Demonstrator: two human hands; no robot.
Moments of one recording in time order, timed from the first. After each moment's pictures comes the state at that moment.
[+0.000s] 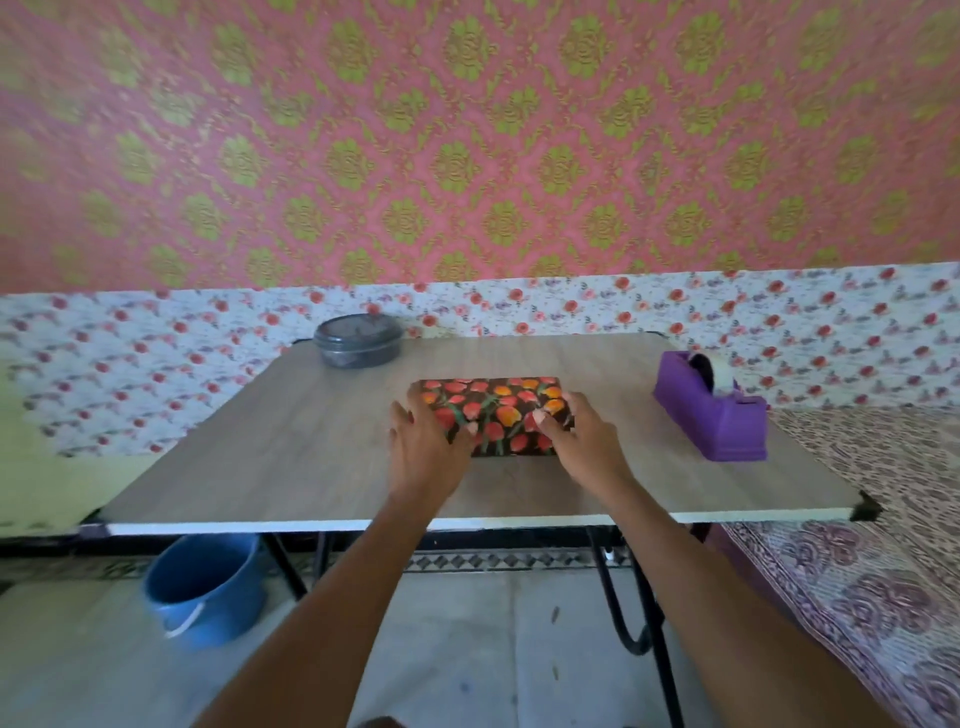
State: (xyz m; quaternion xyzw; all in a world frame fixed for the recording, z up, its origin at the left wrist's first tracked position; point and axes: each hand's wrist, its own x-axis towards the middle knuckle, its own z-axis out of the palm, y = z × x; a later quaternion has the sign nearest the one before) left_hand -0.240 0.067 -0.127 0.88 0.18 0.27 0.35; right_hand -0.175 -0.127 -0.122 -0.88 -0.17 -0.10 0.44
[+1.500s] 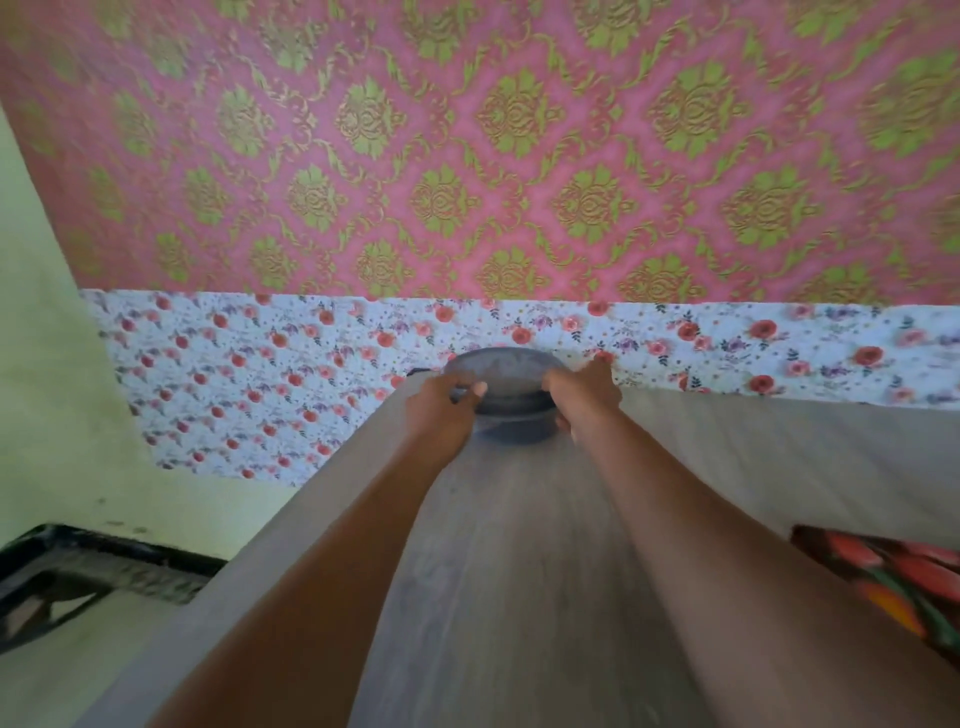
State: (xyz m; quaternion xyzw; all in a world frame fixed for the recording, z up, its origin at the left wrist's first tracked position) left_hand -0.016 0.404 -0.134 0.83 0.21 0.28 0.43; right_hand 0.093 0.263 -0.106 -0.79 -0.01 0.06 0.60
